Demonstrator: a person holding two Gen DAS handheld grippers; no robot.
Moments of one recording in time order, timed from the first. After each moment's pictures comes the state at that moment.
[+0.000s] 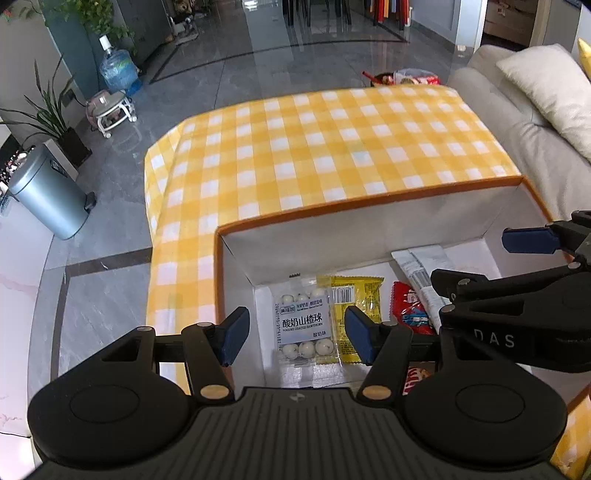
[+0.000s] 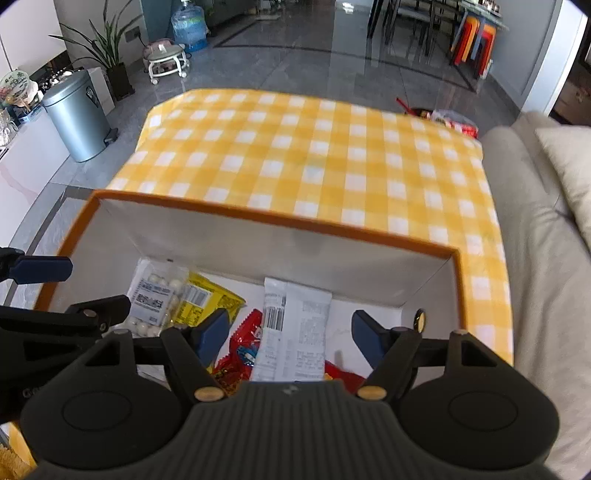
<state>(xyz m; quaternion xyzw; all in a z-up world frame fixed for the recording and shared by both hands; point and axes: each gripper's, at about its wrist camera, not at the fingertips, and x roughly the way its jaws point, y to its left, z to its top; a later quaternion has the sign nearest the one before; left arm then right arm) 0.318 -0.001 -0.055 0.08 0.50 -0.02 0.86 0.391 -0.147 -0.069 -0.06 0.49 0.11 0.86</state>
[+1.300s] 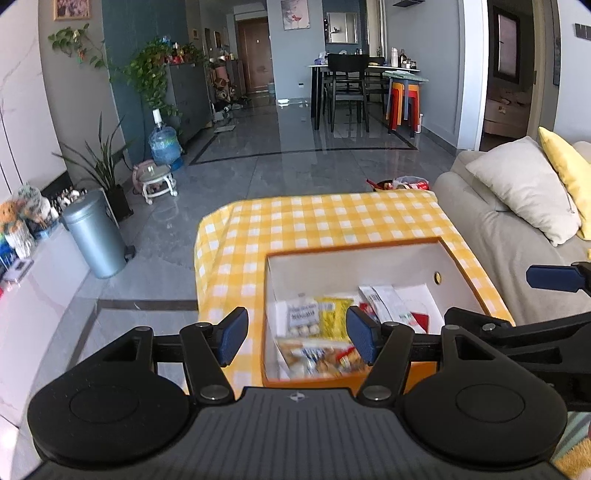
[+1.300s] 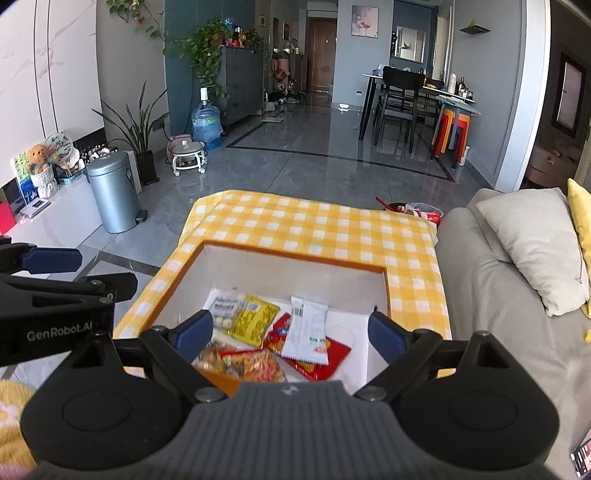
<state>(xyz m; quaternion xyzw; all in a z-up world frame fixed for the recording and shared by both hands) 0.134 0.002 0.038 0.04 0.35 0.01 0.94 0.172 -0.170 0.050 -0.05 0.33 0.11 0.93</state>
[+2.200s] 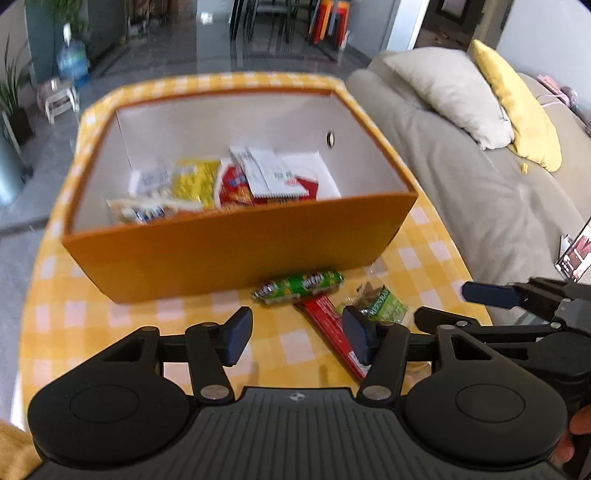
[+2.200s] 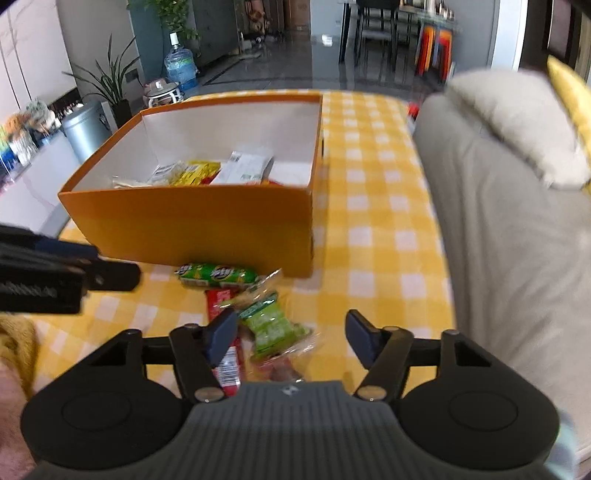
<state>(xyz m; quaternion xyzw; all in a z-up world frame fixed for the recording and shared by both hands) 0.127 -0.072 -0.085 -0.01 0.48 -0.13 0.87 0.136 -0.280 -0.095 0.00 0.44 0.10 0.89</state>
